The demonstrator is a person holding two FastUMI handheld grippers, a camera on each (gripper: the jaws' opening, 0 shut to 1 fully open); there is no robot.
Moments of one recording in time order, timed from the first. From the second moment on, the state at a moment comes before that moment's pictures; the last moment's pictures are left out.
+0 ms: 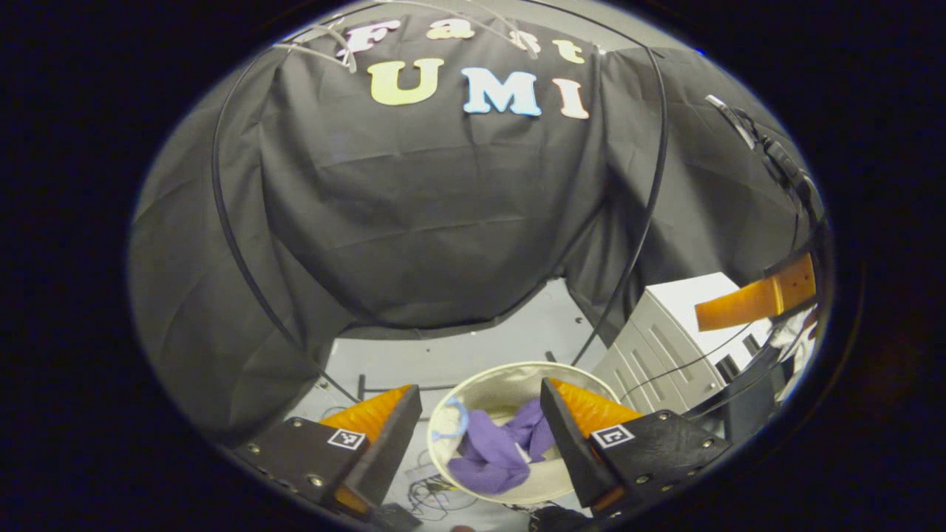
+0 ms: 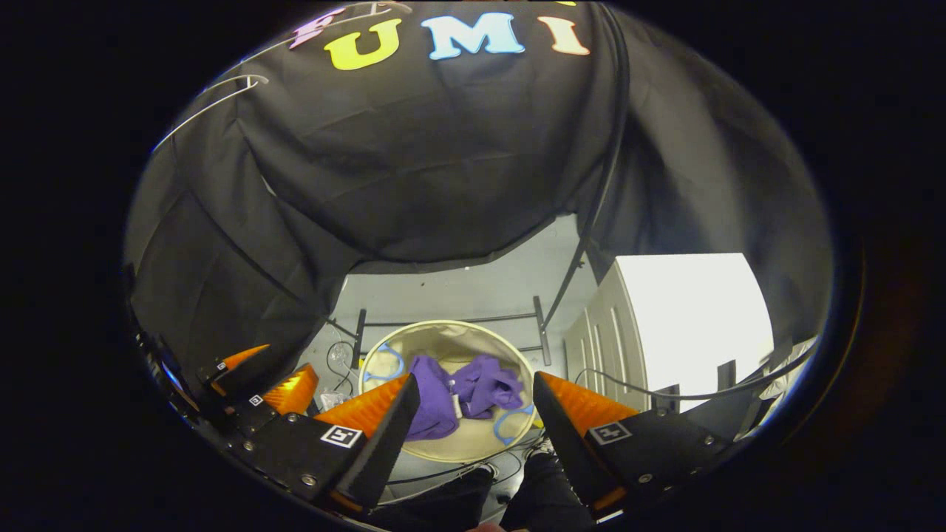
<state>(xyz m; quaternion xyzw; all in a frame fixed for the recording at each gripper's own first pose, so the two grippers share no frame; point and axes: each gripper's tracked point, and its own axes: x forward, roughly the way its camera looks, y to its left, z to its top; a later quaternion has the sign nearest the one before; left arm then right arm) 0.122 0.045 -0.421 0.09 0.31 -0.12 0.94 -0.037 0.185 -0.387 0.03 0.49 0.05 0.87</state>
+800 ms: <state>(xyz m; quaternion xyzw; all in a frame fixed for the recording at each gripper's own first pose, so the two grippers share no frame) 0.155 0.084 -0.088 -0.02 0.08 -0.04 1.00 0.005 -0.018 -0.088 -0.01 0.12 -0.15 0.98</state>
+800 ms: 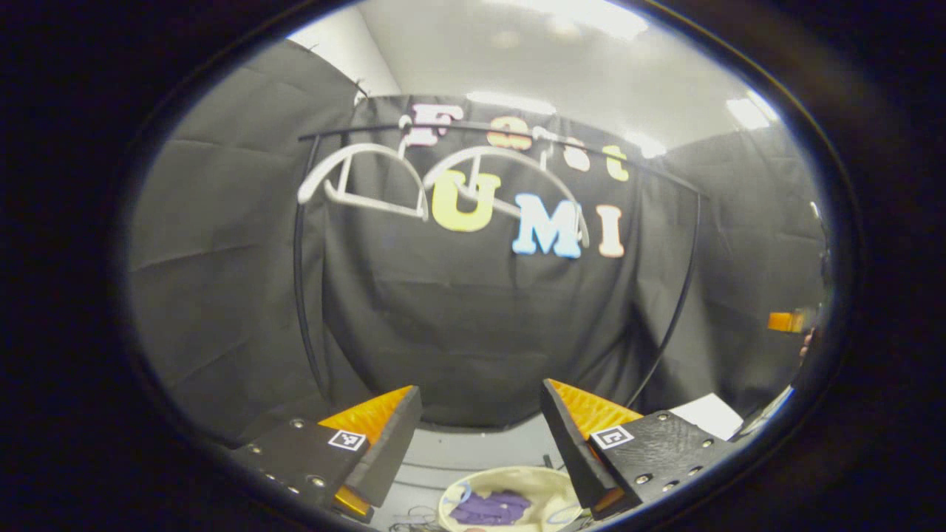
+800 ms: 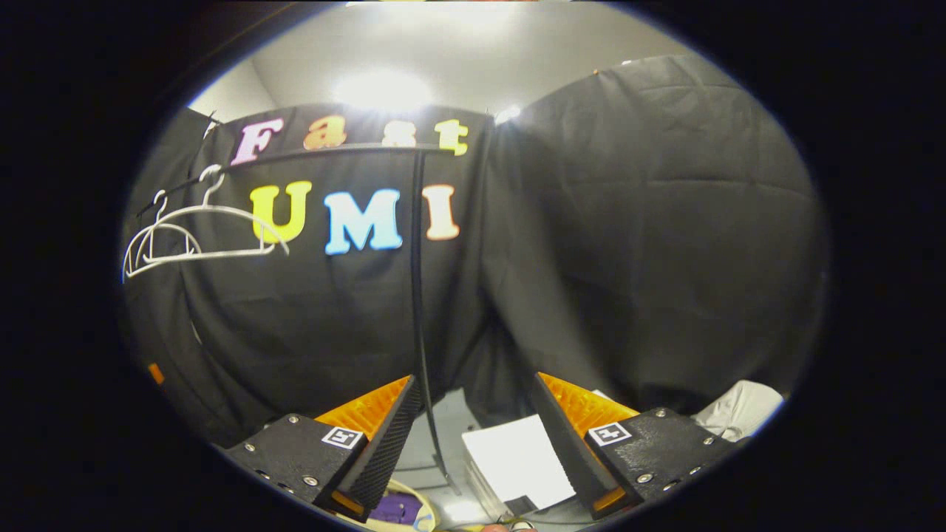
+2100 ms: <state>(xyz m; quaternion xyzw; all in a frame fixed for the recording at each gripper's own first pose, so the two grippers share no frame) 0.058 -0.127 0.057 -0.05 -0.10 0.06 0.99 0.129 -0.148 -0.021 -0.02 -0.04 0.01 1.00</state>
